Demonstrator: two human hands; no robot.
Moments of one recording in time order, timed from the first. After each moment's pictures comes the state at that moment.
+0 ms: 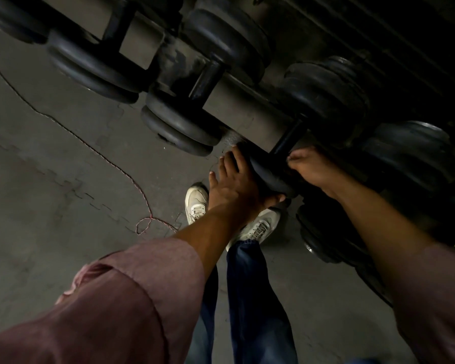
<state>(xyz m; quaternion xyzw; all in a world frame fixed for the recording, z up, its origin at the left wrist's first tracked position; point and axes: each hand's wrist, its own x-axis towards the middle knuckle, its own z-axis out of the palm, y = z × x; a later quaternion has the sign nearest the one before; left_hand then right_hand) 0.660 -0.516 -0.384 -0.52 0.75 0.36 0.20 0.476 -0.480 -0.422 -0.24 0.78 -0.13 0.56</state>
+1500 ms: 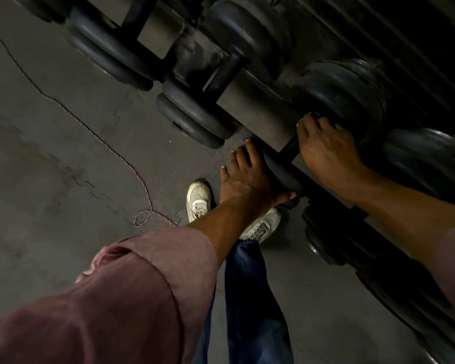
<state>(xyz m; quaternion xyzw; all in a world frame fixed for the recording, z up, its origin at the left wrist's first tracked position) 0.660 -0.516 -0.378 -0.54 0.72 0.39 0.19 0.484 -0.501 -0.387 -0.71 0.64 0.30 0.00</state>
